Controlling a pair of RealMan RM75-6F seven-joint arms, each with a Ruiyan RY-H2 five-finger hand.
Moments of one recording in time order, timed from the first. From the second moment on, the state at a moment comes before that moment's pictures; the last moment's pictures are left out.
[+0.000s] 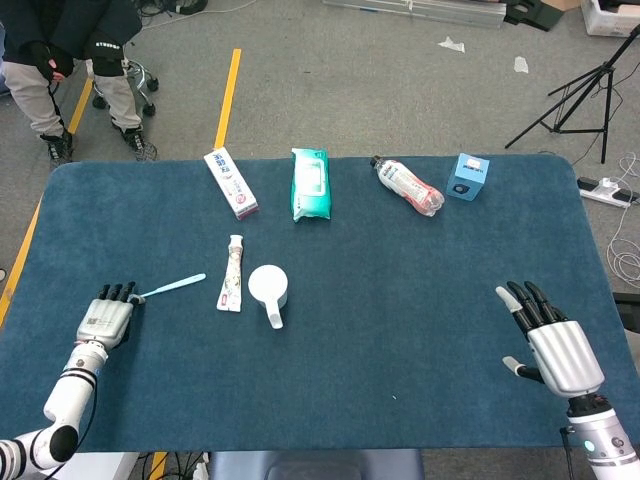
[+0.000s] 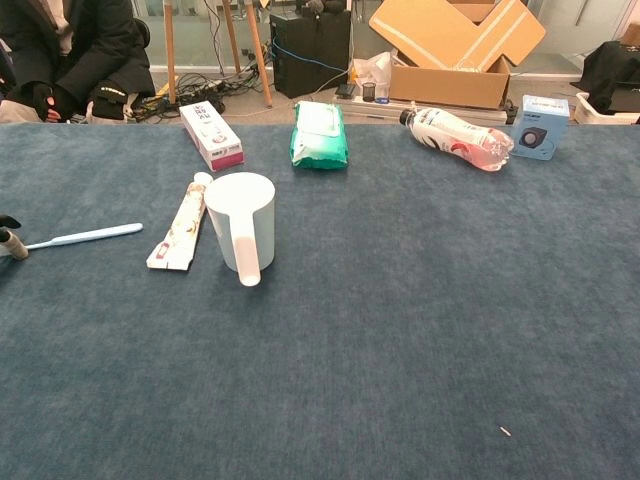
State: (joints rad) left arm -0.59 -1.34 0.02 -1.39 0.80 0.91 0.62; right arm 0.13 -1.10 0.01 -1.65 -1.64 1.48 -0.19
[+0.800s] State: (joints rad) left arm -0.60 -1.23 -0.16 -1.62 0.77 1.01 0.40; right arm 0.13 -1.11 0.00 -1.66 -1.65 1.46 -0.20
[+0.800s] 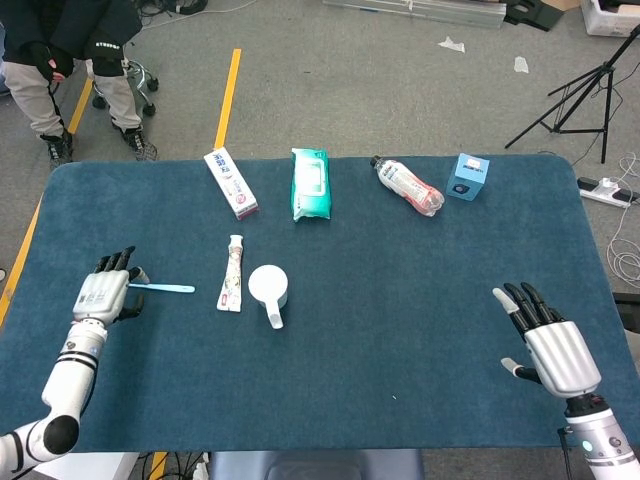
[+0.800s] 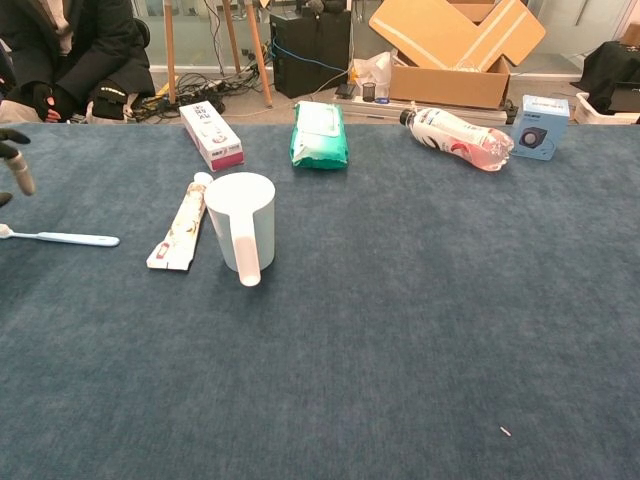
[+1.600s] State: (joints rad) left arm -0.74 -1.52 -0.22 -1.31 0.55 0.94 0.43; right arm 0.13 -1.09 0.00 -1.65 -1.65 1.46 -0.16
